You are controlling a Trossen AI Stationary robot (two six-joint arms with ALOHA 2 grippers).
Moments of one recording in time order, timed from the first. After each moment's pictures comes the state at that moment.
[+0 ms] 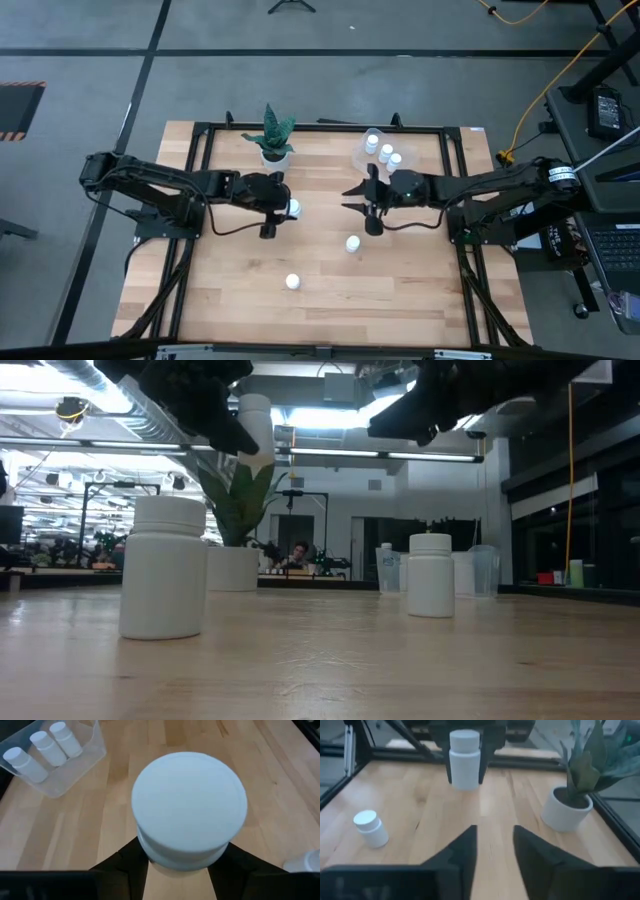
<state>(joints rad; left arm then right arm) -0.02 1.21 0.78 -0.21 -0.03 0.08 0.02 1.26 0.73 0.20 0.08 -0.06</state>
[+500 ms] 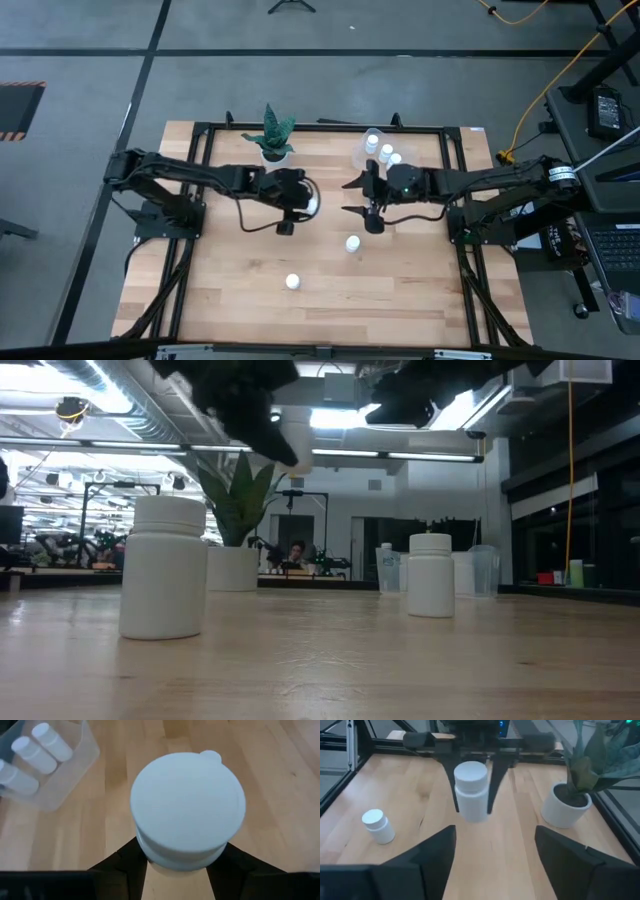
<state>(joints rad) 0.02 1.45 1.02 -0.32 0.00 0.20 0.03 1.26 0.89 -0.04 0.08 -0.05</state>
